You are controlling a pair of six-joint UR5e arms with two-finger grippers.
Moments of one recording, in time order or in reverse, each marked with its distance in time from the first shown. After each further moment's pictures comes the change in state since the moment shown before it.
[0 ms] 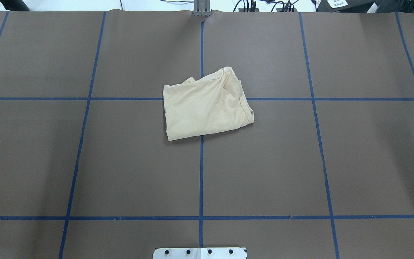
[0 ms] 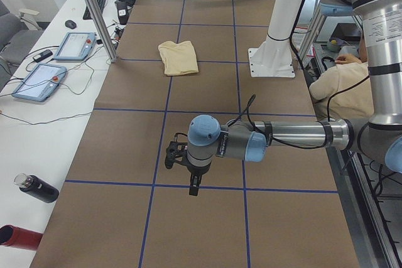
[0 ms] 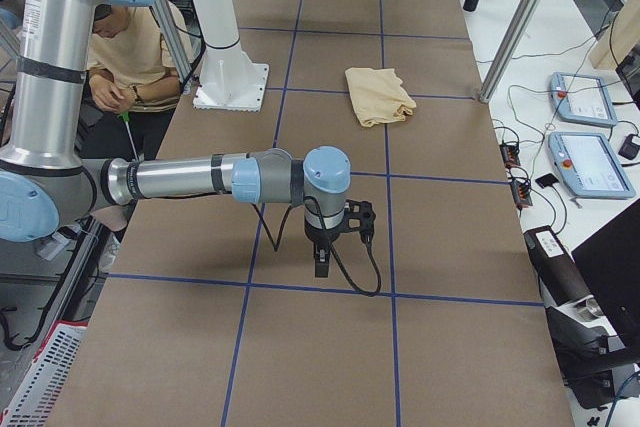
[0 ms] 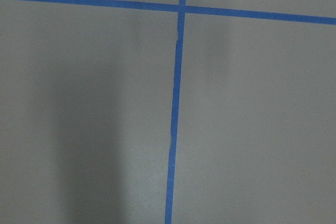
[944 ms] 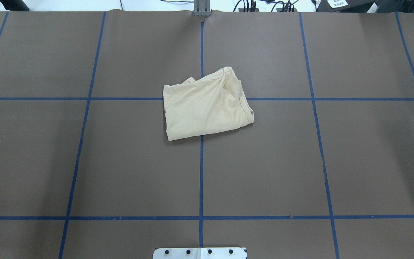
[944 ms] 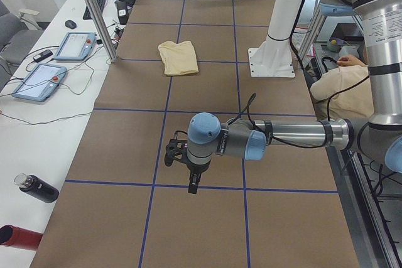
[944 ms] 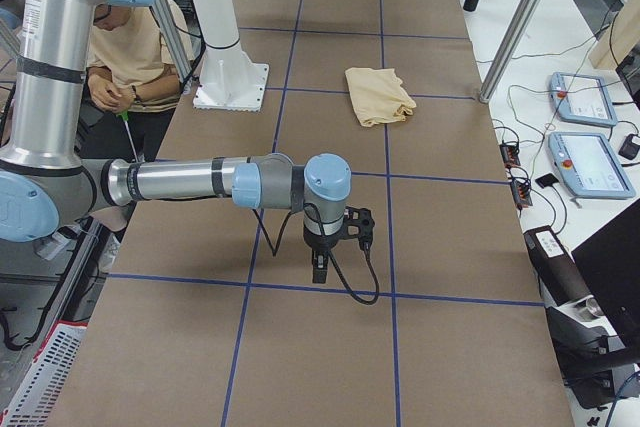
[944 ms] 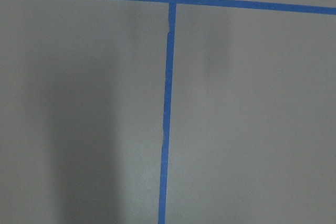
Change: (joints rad) left arm 0.001 -0.002 -0.011 -0.003 -0.002 0.002; right arm 0.000 -0.001 -0.025 -0.002 -0.004 -0.005
